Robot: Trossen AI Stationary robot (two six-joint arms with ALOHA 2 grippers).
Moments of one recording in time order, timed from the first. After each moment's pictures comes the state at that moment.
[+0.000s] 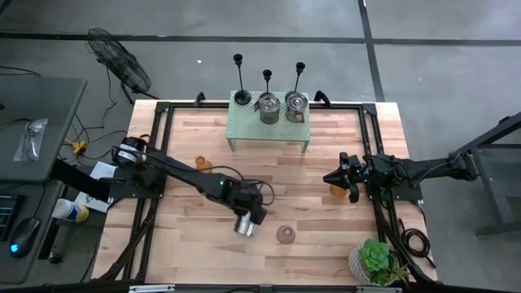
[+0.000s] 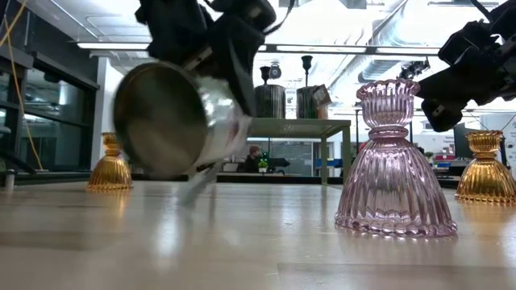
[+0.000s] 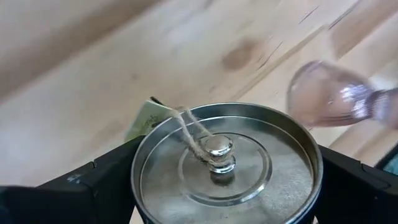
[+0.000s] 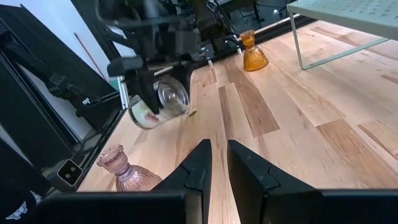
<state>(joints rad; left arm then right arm) -0.29 1.79 1.28 -0.55 -0.02 -1.31 0.06 0.18 0.01 0.03 -0.03 0.41</state>
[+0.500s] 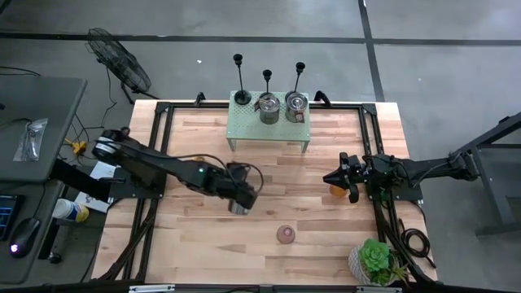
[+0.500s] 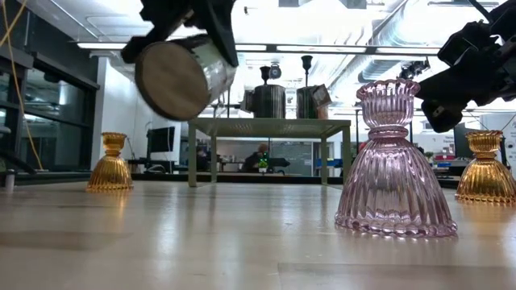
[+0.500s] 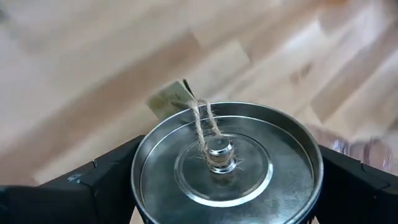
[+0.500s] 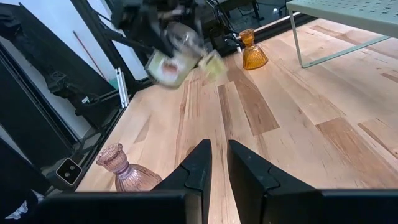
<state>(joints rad) -0.29 1.58 1.28 -0.73 -0.34 -1.20 0.06 0.19 0.01 0.03 -0.03 0.41</state>
